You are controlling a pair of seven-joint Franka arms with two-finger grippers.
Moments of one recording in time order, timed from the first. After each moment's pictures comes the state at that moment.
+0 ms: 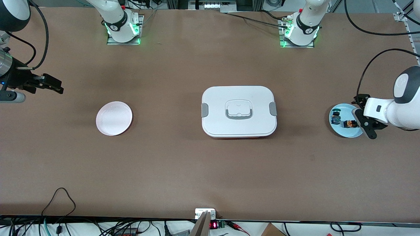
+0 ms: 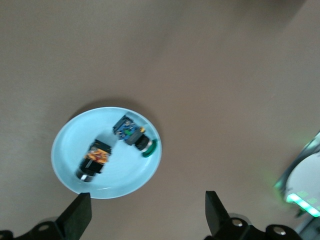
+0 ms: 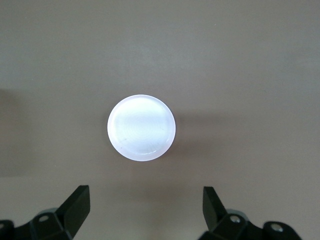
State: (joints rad) left arm 0.79 0.54 -0.82 -1.60 0.41 1.55 0.80; right arm 0.06 0.07 -0.07 -1.63 -0.01 1.66 -0.01
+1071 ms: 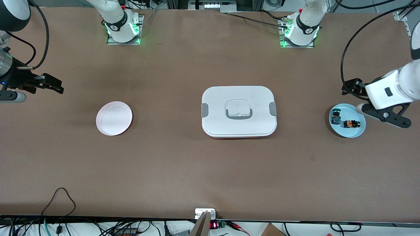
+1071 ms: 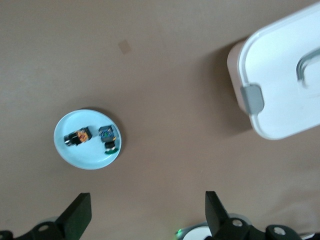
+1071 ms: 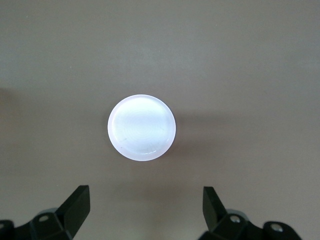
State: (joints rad) left arm 0.43 0.42 -0.64 -1.20 0.19 1.32 0.16; right arm 0.06 0.07 -0.07 -1.63 -0.01 1.66 -0.02
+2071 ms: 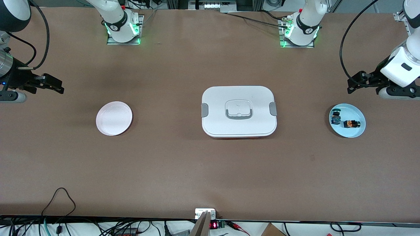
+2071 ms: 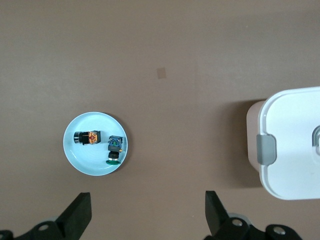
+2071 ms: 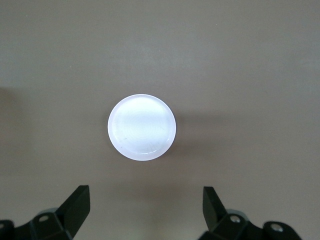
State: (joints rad) left arm -0.01 -0.02 -0.01 -1.72 0.01 1.72 0.03; right arm 0.06 0.07 -0.07 -1.63 -0.01 1.66 -0.02
